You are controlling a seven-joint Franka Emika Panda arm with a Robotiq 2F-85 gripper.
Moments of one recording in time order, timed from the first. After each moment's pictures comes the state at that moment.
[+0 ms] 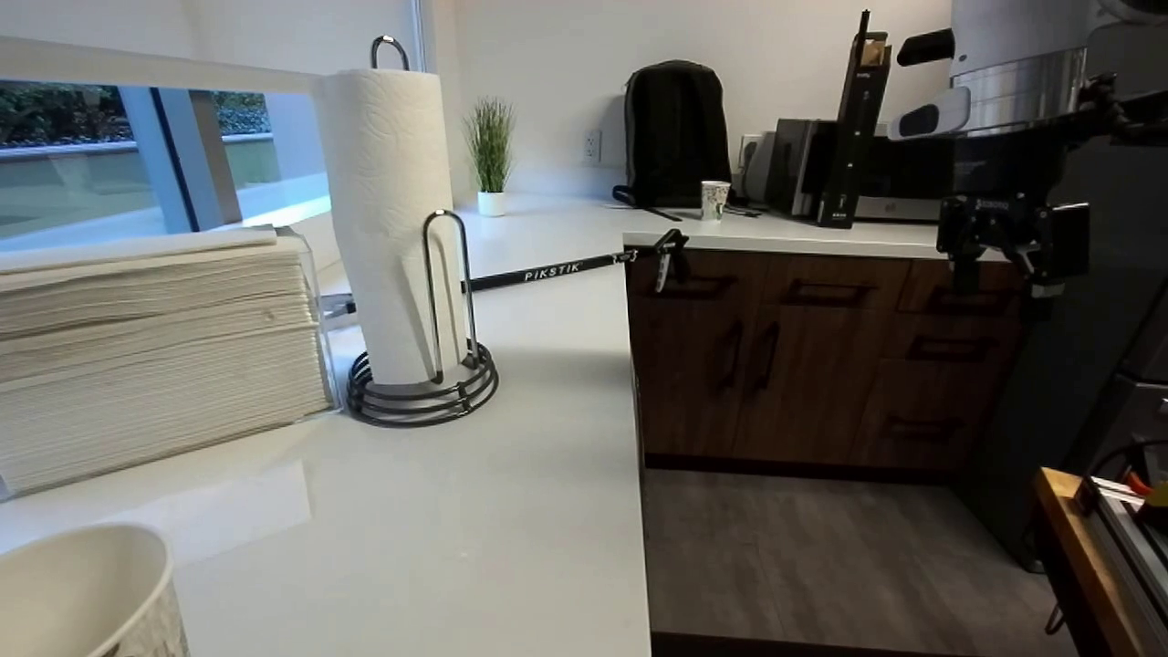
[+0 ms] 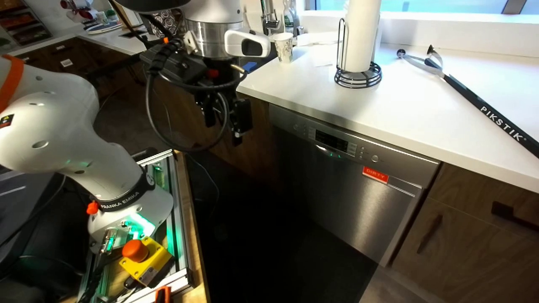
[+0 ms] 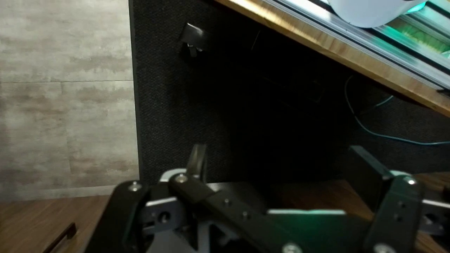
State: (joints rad) arm -0.03 -0.59 -0.25 -2.69 -0.22 1.87 -0.56
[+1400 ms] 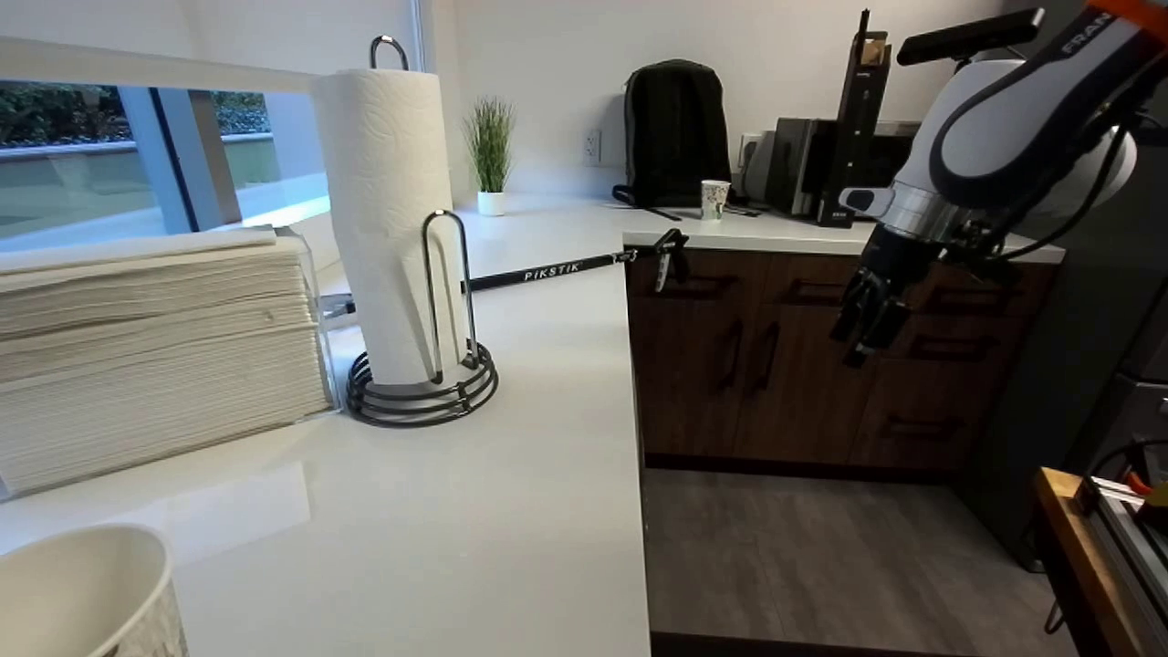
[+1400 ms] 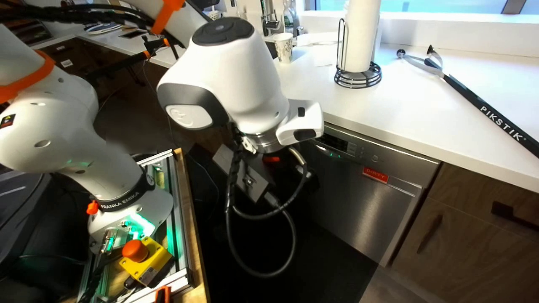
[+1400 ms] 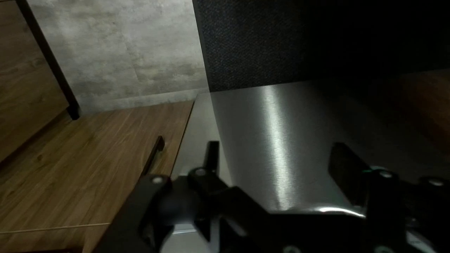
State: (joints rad) arm 0.00 -0.14 -0.54 -2.74 0.15 2.79 -0.98
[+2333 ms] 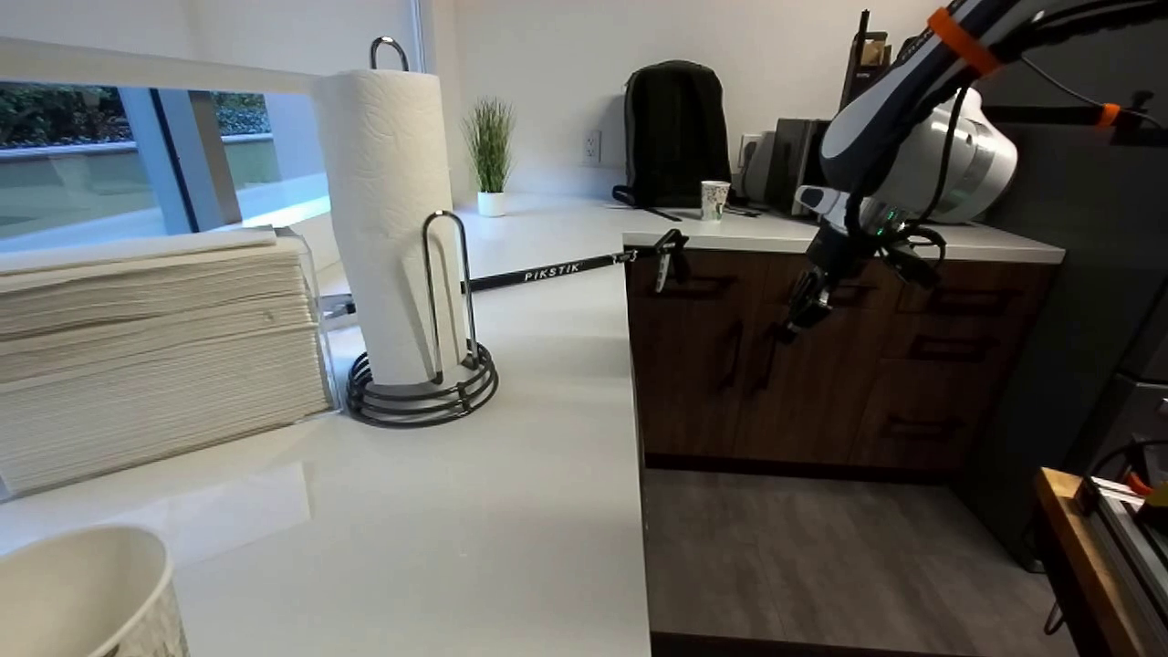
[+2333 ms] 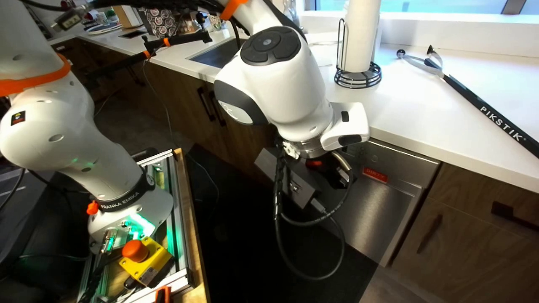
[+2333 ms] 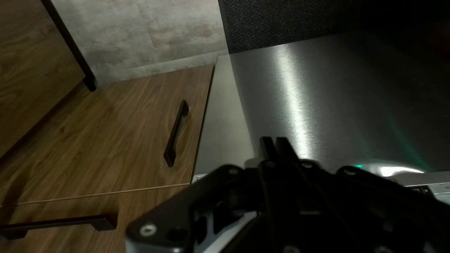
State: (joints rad) arm 0.13 0.11 -0.60 -2.51 0.70 2.80 -1.33
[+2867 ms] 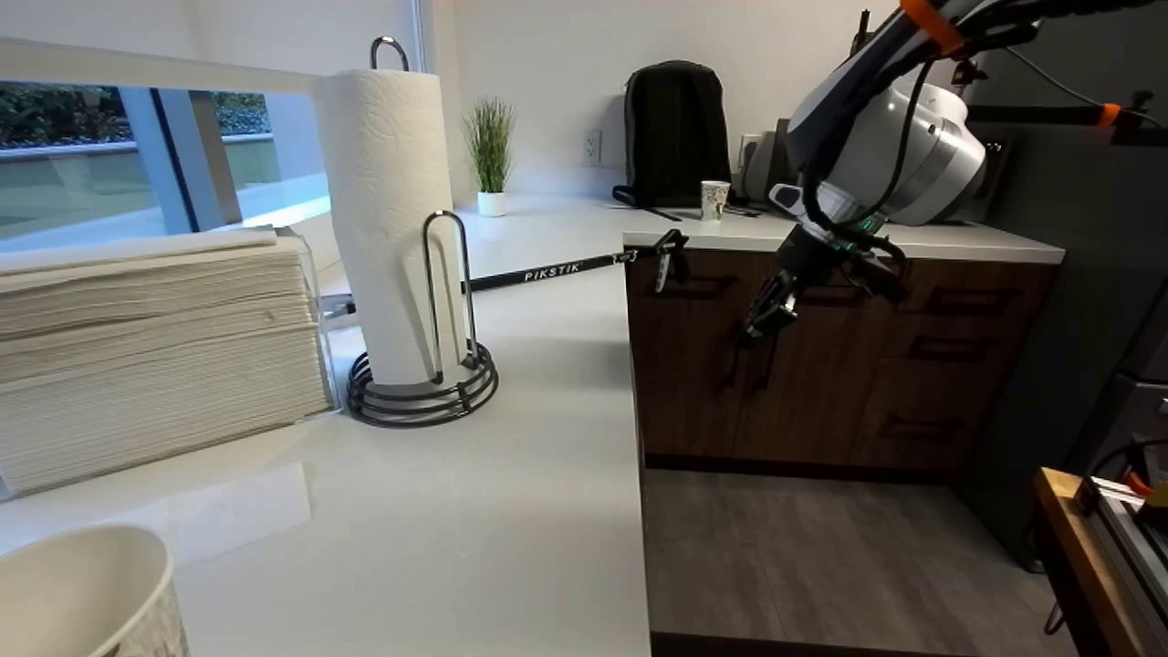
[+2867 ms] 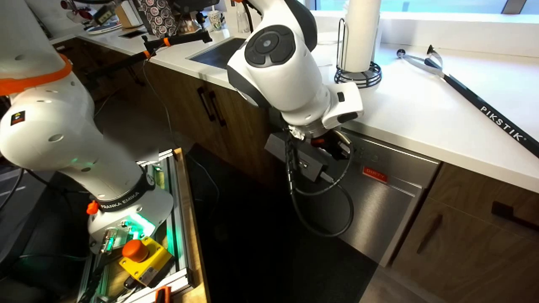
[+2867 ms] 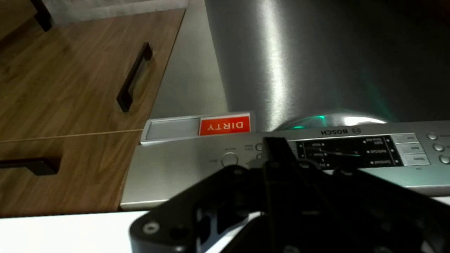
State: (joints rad) arm 0.13 0.14 -0.45 -2.46 1.07 2.80 -1.62
